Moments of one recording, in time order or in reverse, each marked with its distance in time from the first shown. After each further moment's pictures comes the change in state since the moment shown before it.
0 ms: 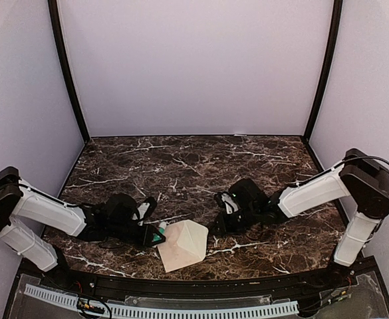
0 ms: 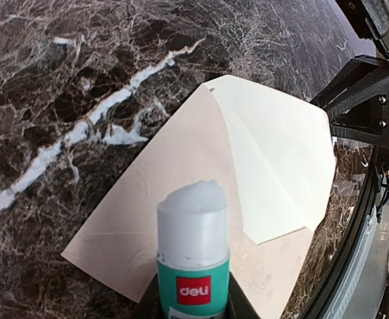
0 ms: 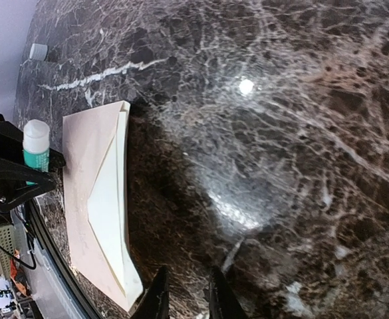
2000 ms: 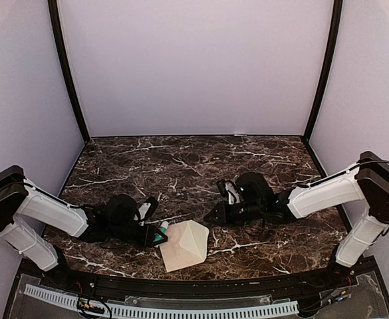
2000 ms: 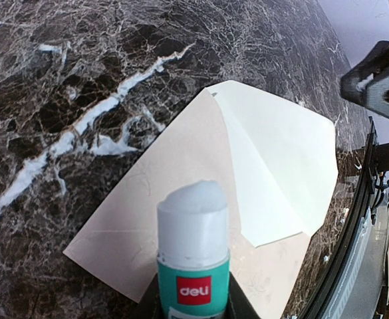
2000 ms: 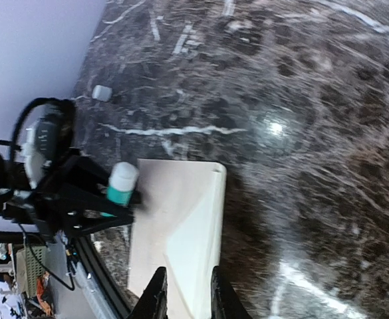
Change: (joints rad) left arm 0.000 0.050 -0.019 0.093 0.019 -0.008; right arm 0.024 -0.096 -0.017 0.163 0.037 0.077
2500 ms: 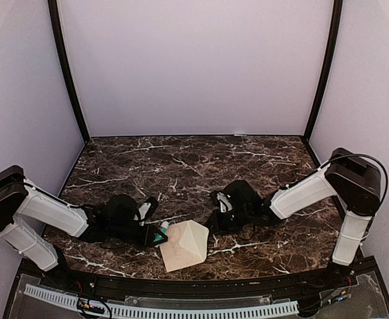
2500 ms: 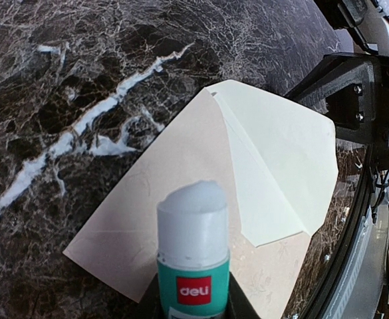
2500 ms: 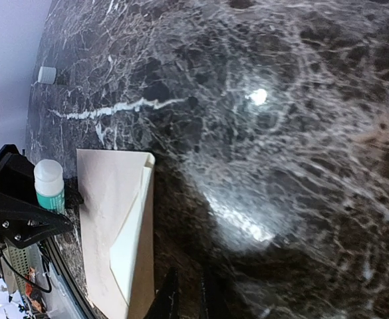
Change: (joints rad) left arm 0.000 0.000 0.002 -0.004 0.000 0.007; right arm -0.012 0.195 0.047 -0.016 -0.019 0.011
